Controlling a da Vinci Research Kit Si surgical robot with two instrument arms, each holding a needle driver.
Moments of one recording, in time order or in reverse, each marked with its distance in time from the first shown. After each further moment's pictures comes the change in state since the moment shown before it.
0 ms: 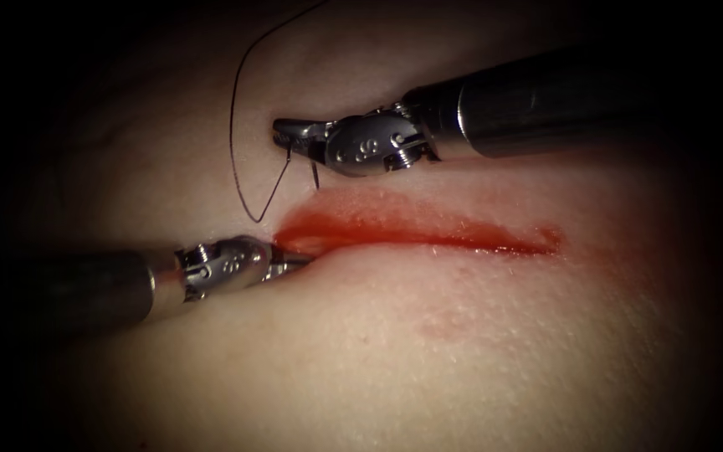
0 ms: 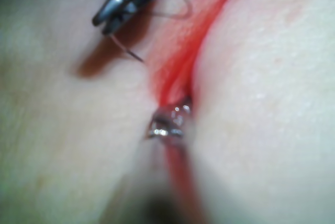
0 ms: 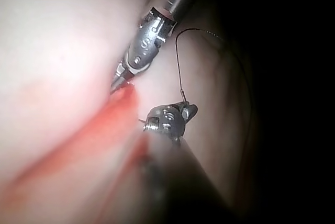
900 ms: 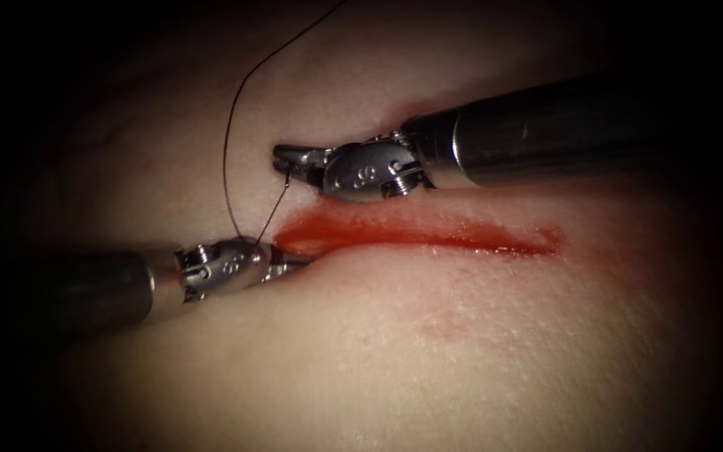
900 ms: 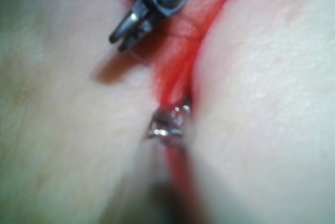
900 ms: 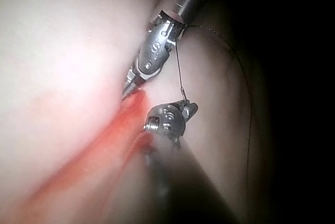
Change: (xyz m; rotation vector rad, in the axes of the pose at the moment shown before) right arm 0.000 -0.004 0.000 0.048 -0.009 0.069; left arm 0.000 0.000 0.000 -0.001 0.001 0.001
